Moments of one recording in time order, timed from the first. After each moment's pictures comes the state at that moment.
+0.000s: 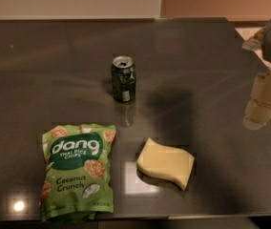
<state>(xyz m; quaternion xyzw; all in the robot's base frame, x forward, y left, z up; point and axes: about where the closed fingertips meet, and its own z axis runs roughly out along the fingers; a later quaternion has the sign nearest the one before) 0.438 -0.217 0.976 -0.60 0.78 -0.03 0.16</state>
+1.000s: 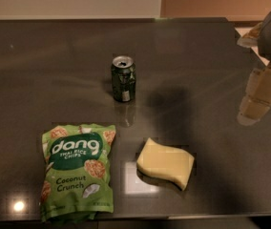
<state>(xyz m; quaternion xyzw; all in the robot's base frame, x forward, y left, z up) 0.446 -0.207 0.979 -0.61 0.77 -0.02 0.18</state>
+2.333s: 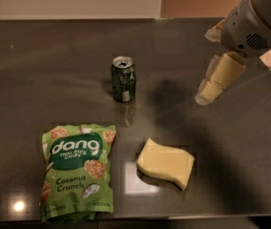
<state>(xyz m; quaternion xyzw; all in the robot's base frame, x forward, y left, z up) 0.501 -0.153 0.970 -0.59 0.76 0.06 0.26</state>
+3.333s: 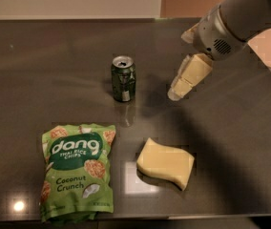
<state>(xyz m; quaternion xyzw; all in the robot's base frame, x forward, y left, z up) 0.535 -0.104 0.951 -0.59 0.74 0.09 0.30</state>
